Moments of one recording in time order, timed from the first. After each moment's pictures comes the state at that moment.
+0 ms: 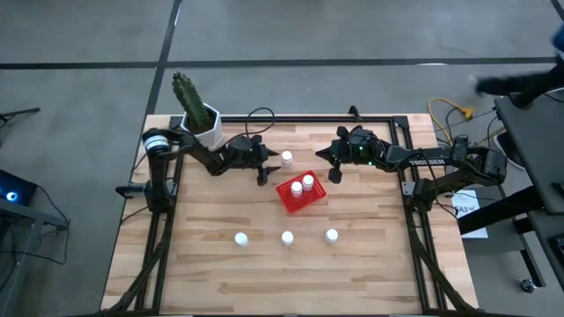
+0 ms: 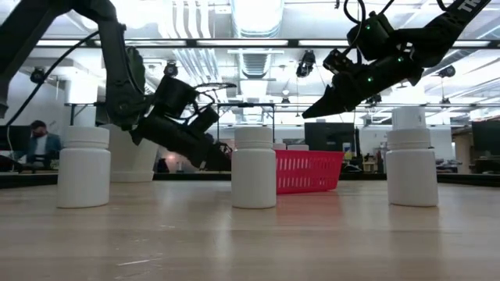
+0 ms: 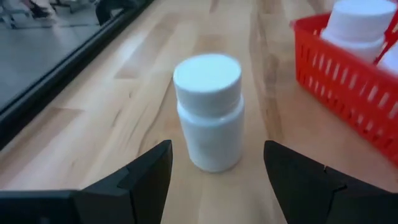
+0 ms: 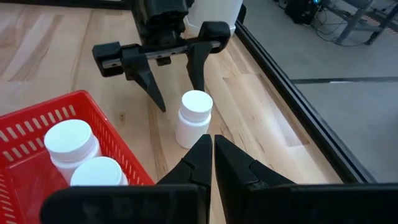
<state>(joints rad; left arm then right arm) 0.47 1.90 0.62 0.93 0.22 0.22 -0.42 1.32 0.54 0.35 -0.11 -0.18</state>
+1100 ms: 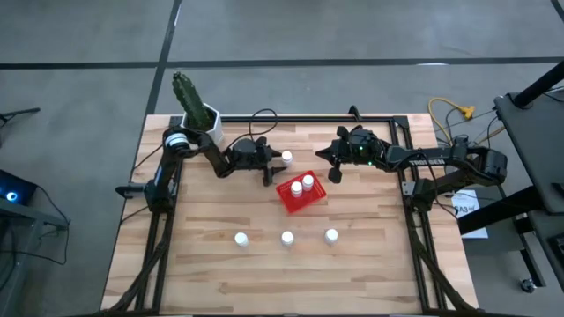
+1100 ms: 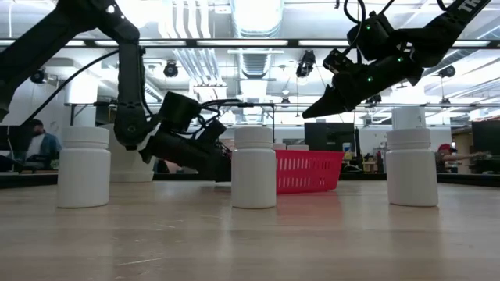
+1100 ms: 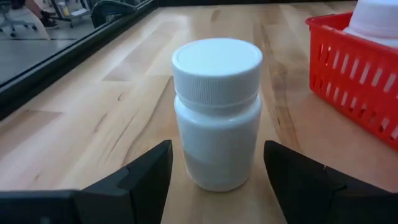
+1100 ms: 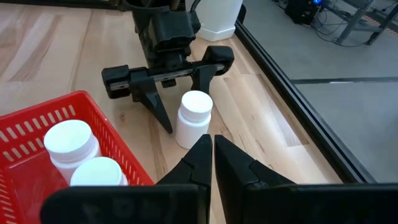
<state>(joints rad) 0.47 2.10 0.68 1.16 0.26 0.16 -0.42 1.32 0.54 0.35 -0.11 -0.18</state>
